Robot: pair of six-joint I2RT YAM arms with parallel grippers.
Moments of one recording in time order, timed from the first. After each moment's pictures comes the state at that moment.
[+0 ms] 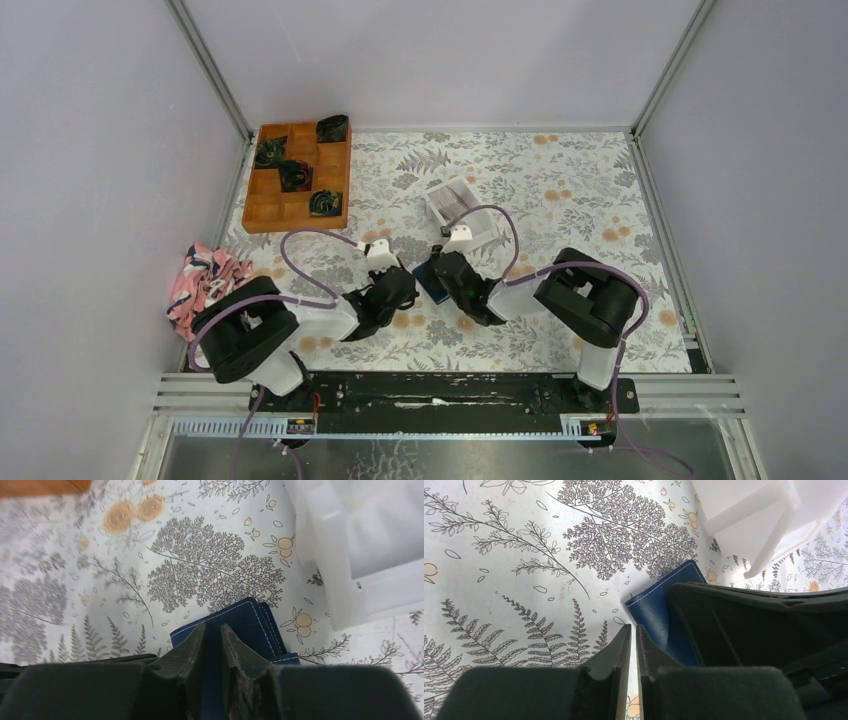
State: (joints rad) left arm -0.91 1.53 0.44 0.43 -0.58 -0.92; right arm 0.97 1.85 0.69 0.68 0.46 0.66
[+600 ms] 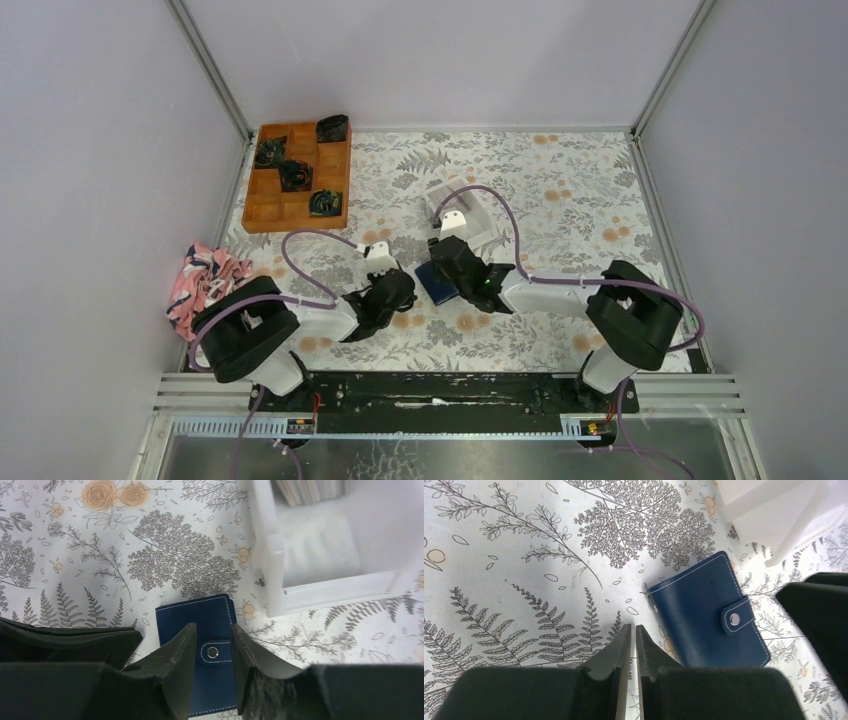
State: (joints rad) left arm -0.91 1.51 0.43 0.40 -0.57 -0.92; right arm 0.98 1.63 0.84 0.15 0.49 0.39
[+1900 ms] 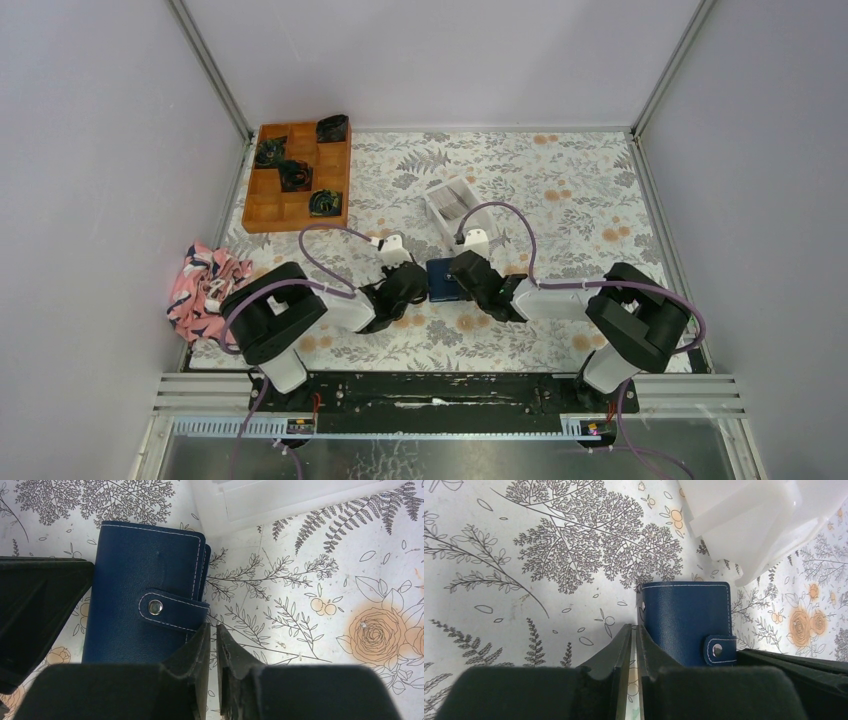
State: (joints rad) left arm -0.91 1.68 0.53 0.49 -0.55 -0.93; right arm 0.92 1.58 0.67 0.09 0.45 0.50
